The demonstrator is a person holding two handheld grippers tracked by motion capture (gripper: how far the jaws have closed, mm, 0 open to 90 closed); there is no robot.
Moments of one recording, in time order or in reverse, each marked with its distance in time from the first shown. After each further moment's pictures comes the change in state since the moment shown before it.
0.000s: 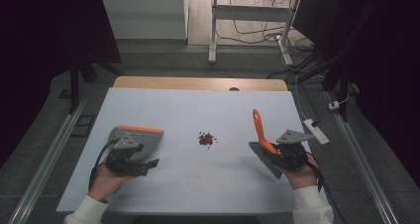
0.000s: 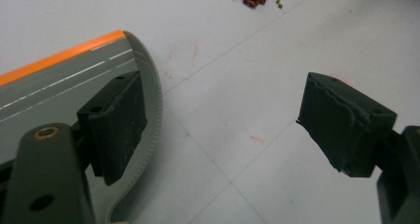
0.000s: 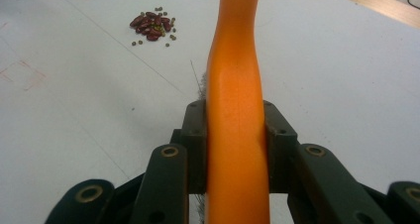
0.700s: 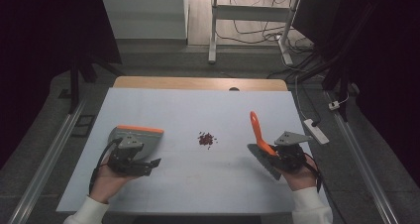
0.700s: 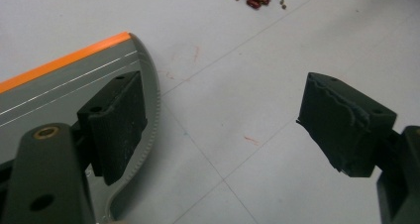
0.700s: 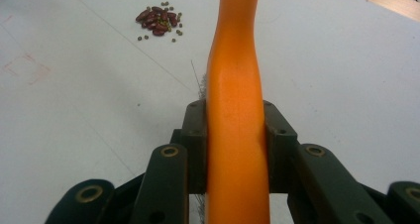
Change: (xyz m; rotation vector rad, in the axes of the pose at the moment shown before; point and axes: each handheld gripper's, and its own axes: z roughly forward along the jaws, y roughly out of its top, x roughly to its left) left arm -0.015 0.012 -0.008 0.041 0.074 -0.012; right arm 0.004 -0.002 0.004 0.018 0.013 -0.018
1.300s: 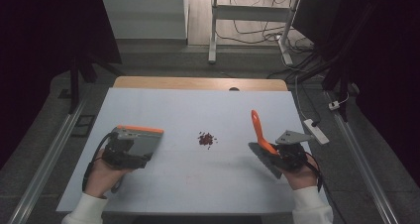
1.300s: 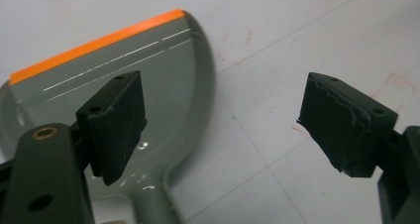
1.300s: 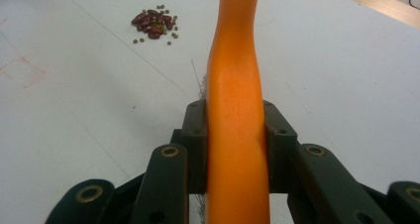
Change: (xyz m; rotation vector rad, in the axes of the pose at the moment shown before) left arm 0.021 0.006 -0.005 0.095 0.120 -0.058; right arm -0.002 0.002 -0.003 -0.015 -0.010 0.004
